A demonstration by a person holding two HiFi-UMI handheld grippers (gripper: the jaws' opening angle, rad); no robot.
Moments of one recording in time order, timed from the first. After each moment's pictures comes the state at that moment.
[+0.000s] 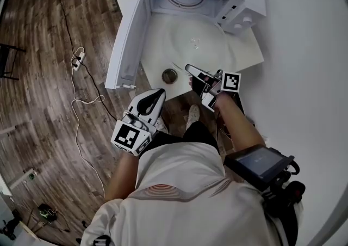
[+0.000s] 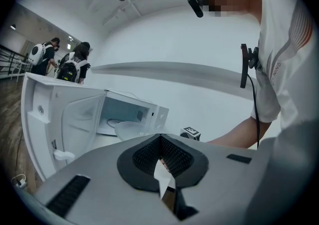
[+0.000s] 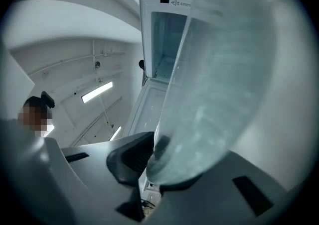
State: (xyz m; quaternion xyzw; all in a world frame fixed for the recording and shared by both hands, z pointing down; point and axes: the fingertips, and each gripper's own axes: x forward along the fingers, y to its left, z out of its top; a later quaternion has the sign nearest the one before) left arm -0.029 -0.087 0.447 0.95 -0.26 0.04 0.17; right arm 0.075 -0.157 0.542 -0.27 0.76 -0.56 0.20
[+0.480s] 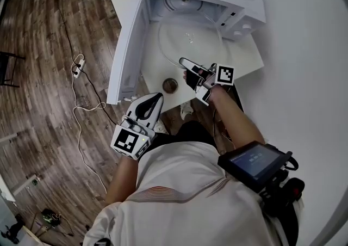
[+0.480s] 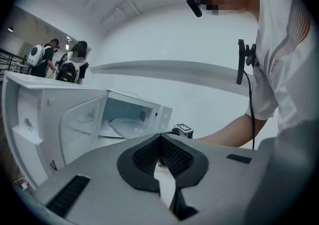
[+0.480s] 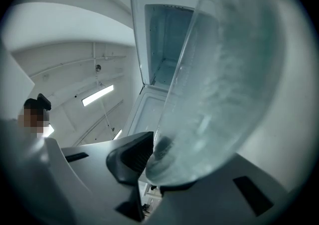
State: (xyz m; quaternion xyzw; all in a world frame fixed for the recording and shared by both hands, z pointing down) left arm -0.027 -0.116 0.452 0.95 -0.26 0.05 0.16; right arm 0.073 -0.223 0.539 -0.27 0.76 -0.55 0.22
